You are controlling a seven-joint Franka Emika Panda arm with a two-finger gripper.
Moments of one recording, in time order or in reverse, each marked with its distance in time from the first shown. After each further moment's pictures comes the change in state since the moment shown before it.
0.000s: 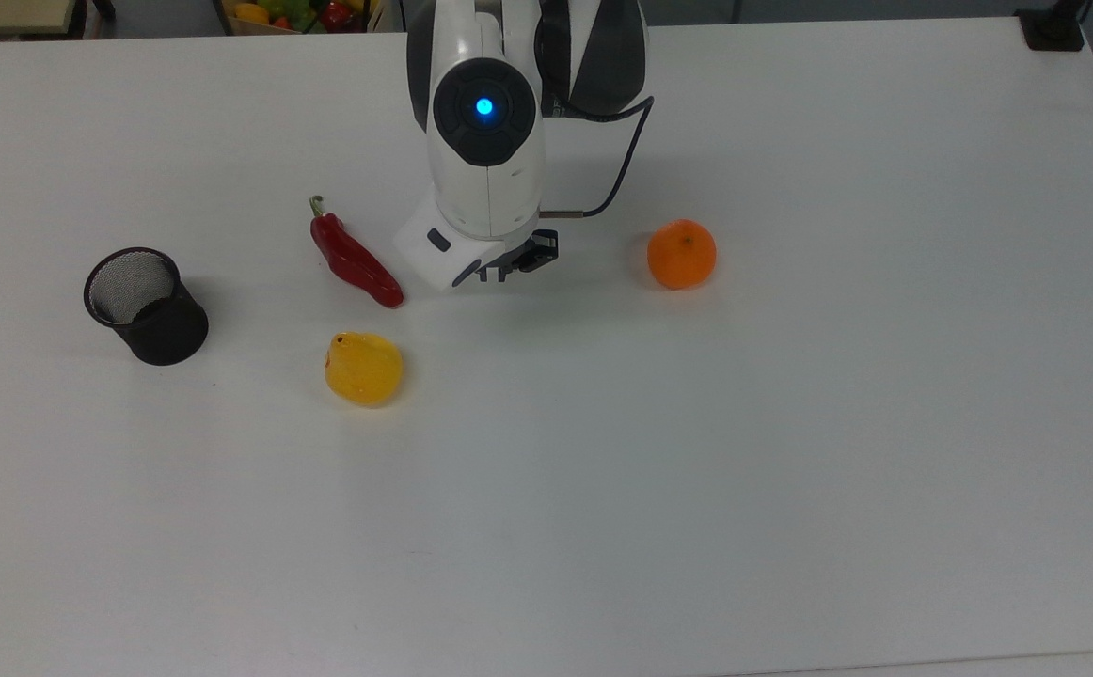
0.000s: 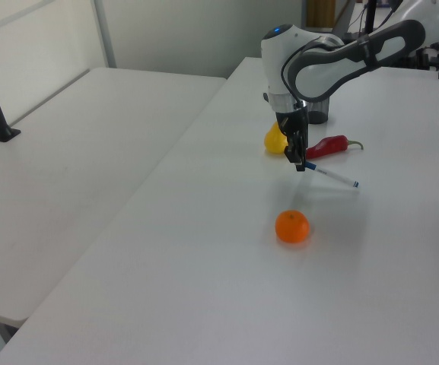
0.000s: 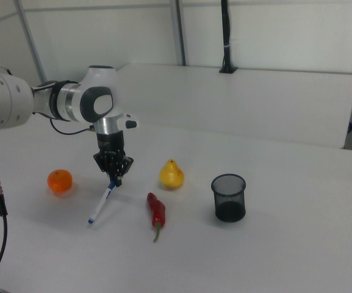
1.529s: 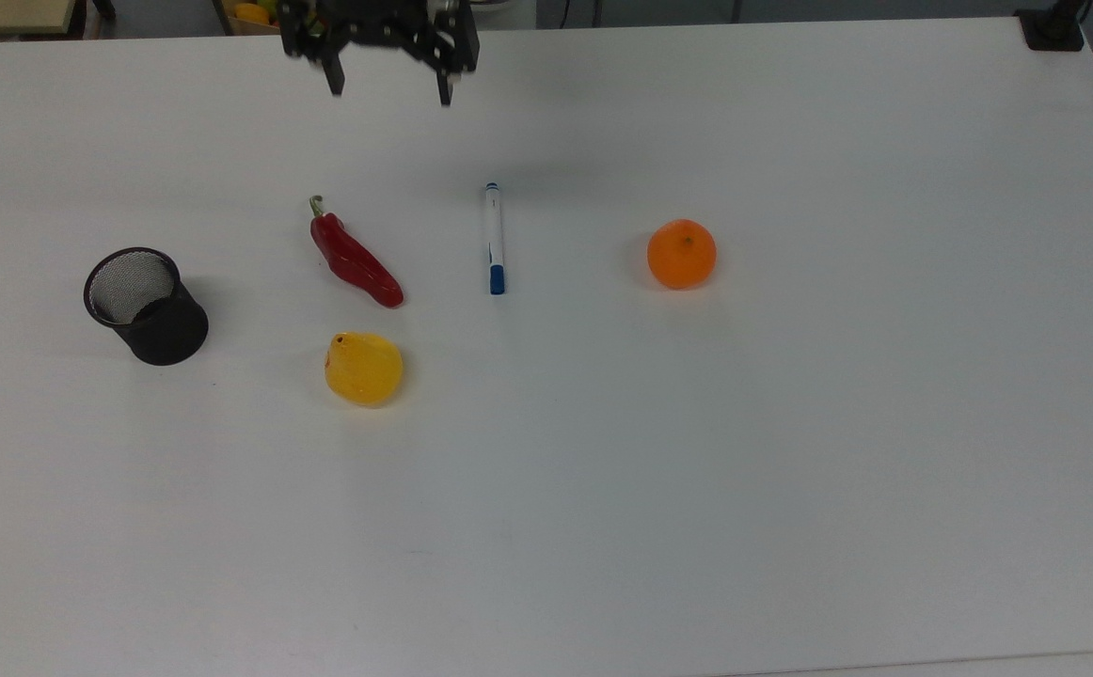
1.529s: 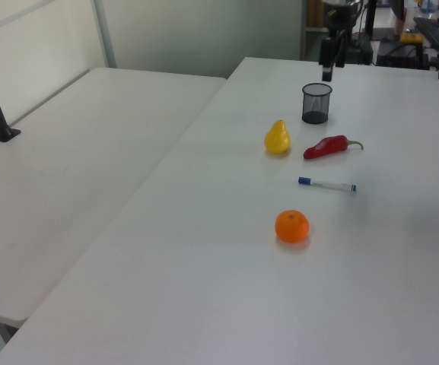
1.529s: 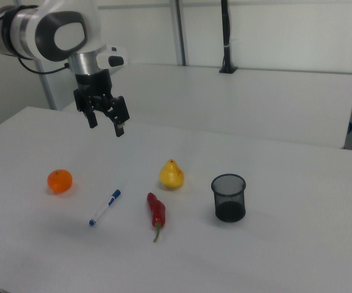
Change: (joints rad) arm -0.126 -0.461 0.004 -0.108 -0.006 -0.150 0.004
